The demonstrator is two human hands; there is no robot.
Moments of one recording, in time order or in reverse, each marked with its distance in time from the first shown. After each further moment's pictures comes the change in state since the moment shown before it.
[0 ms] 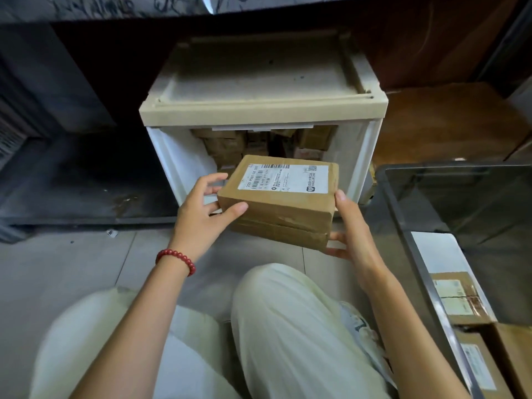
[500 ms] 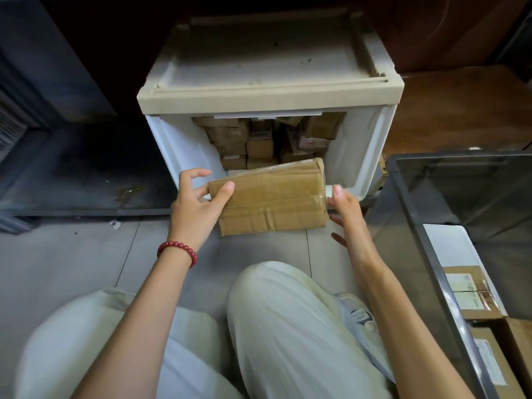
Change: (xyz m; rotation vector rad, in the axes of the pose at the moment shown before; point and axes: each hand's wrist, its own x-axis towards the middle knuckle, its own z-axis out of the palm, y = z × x) left_hand 0.009 -0.010 0.000 0.093 0.167 -0.158; right_hand 0.007 0.011 0.015 -0.015 -0.048 -0.014
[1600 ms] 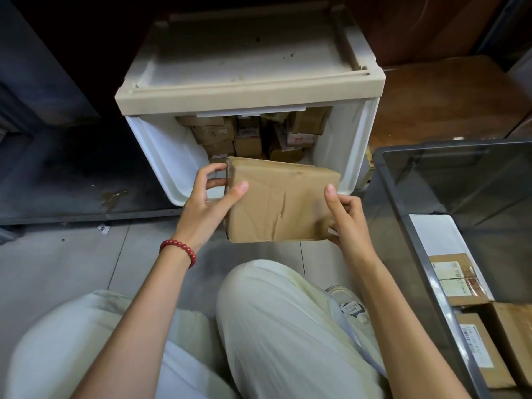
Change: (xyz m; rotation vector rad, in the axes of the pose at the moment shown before) left_hand -0.001 0.004 0.018 -0.117 -0.277 0.056; right_hand 0.006 0.013 -0.013 0.095 0.161 0.029
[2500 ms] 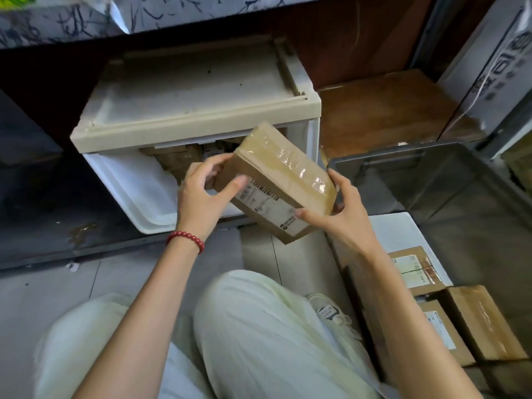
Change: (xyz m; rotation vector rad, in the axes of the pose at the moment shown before) left_hand 0.024 0.051 0.051 0.170 0.073 0.365; right_hand 0.001 -0.041 -0.062 -0.389 0.028 -0.331
